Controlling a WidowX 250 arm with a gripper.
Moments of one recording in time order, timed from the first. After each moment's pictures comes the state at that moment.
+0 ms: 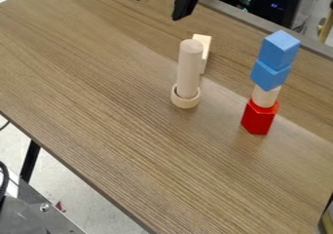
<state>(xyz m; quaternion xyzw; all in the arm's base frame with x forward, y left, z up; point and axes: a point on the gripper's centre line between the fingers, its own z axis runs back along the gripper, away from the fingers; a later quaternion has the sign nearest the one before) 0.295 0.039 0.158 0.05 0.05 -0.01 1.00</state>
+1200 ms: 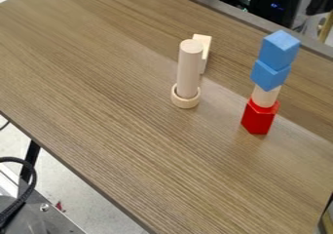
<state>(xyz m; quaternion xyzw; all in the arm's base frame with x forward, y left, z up) 0.366 -0.095 0.187 0.05 -0.07 -0.26 0.96</state>
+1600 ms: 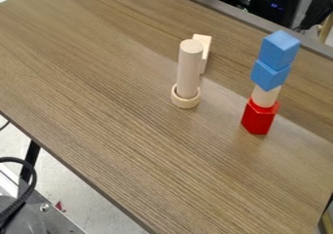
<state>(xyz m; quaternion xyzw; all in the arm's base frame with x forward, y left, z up) 0.366 -0.089 0.170 0.06 -0.06 -0.15 0.98</state>
